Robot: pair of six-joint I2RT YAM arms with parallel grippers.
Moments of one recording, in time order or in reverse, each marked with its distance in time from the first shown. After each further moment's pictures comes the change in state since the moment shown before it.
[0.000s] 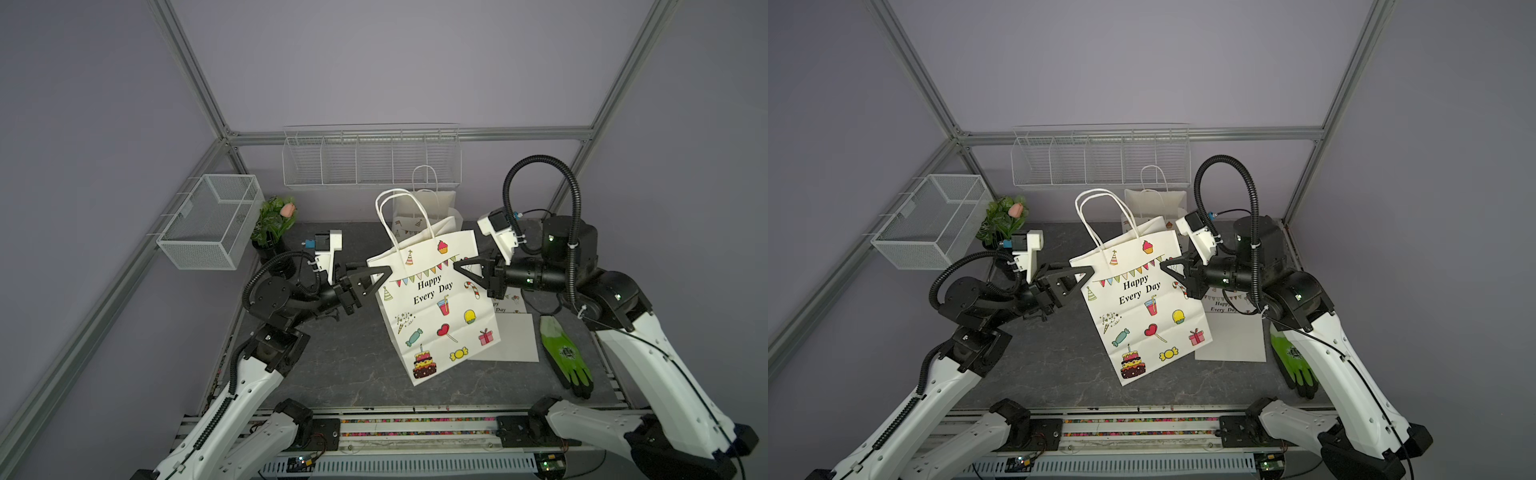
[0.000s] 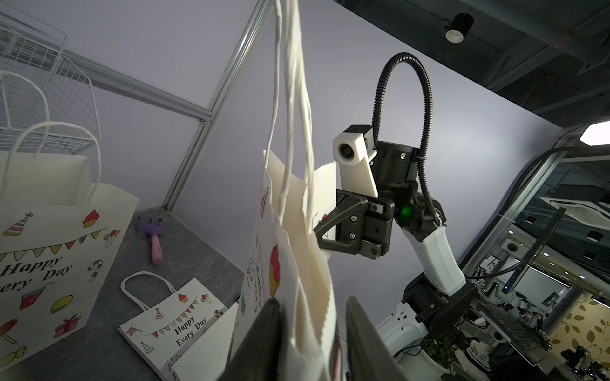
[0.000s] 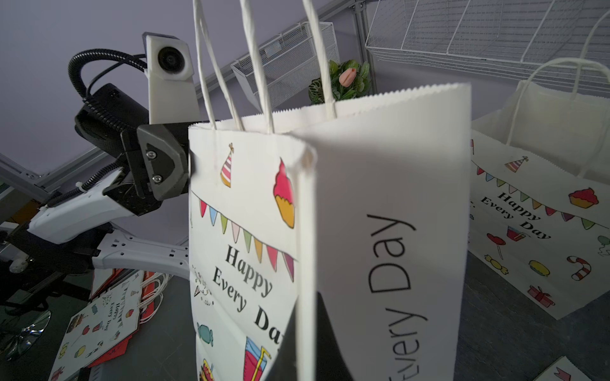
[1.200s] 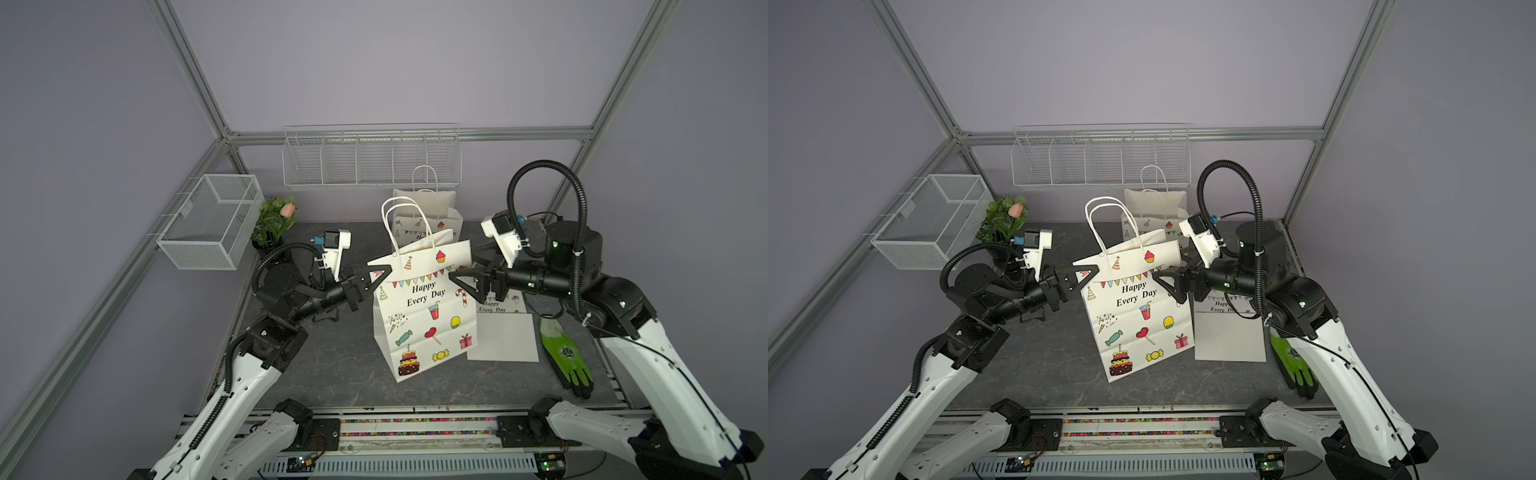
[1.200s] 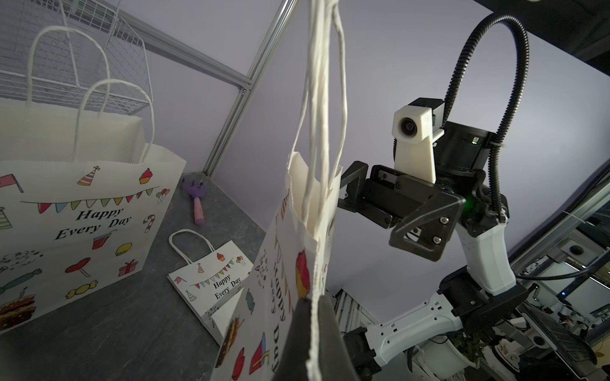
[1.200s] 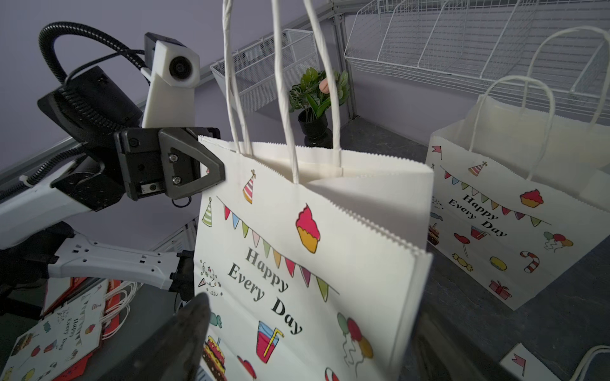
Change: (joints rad) left arm 0.000 0.029 0.119 -0.337 -0.049 0.165; right arm -0.014 -0.038 -0.025 0.014 0.073 -0.029
